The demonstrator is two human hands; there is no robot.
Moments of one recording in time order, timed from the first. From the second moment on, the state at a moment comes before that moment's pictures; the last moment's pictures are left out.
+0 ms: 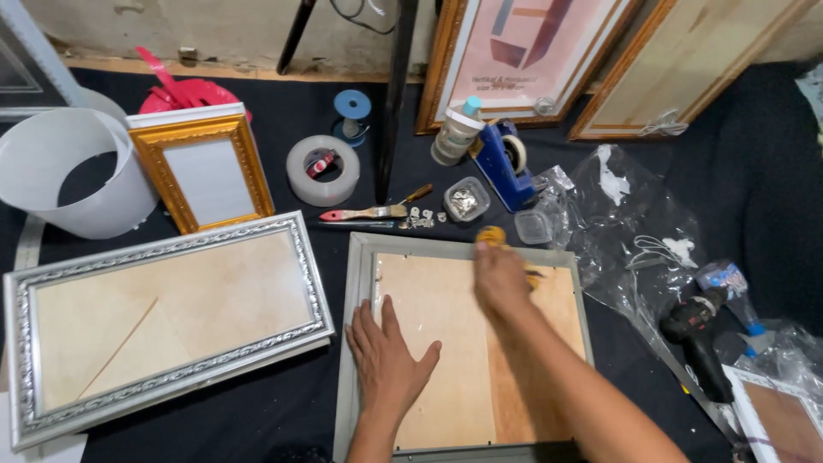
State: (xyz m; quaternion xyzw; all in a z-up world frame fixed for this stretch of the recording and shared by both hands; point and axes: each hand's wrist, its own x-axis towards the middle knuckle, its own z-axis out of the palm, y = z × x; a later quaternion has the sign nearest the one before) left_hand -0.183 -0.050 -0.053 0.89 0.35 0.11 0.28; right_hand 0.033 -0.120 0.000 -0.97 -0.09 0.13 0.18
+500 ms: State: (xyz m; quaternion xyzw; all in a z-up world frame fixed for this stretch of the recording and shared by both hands) left_hand -0.191 -0.047 -0.069 0.91 0.33 0.14 0.23; right_hand 0.061 -0.146 0.000 -0.92 -0.35 0.14 0.11
